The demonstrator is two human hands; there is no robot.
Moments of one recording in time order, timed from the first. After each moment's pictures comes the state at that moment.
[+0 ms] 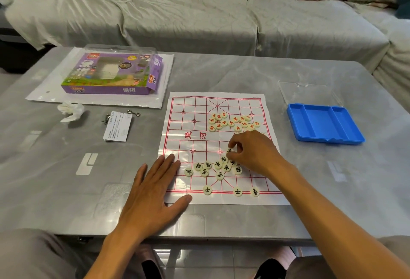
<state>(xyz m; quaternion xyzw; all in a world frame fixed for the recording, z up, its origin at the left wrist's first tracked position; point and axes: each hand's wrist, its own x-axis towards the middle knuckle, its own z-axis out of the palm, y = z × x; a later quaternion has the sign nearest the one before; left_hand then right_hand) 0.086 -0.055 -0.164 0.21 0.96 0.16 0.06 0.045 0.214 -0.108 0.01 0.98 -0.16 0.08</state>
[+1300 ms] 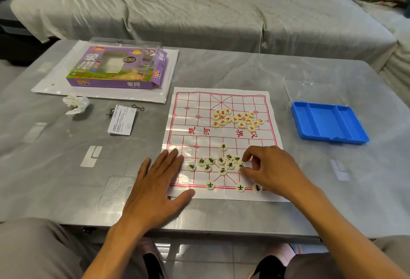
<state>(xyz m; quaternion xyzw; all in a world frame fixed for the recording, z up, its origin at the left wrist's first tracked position) 0.087 -0.054 -0.163 0.20 0.97 0.15 0.05 0.096 0.221 -0.099 0.03 0.98 -0.16 0.12</state>
